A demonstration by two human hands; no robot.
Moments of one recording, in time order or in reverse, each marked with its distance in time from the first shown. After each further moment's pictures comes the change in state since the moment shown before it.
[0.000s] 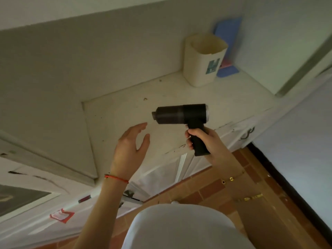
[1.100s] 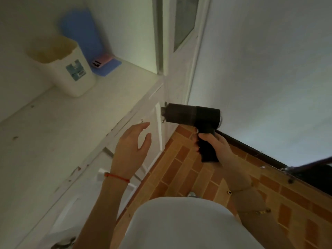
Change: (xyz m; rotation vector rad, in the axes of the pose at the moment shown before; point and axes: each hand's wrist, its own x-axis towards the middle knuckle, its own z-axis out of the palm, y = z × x) left_hand -0.011 0.197 0.207 -0.098 -0.417 0.317; right_hand -0.192 0.001 -0.227 0.284 0.596 -0.166
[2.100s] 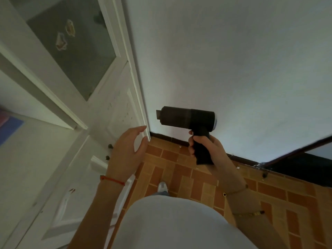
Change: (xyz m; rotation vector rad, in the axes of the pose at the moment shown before) left_hand 0.204 0.141 0.178 -0.059 -0.257 0.054; right_hand 0.130 -0.123 -0.188 0.095 0.138 -0.143
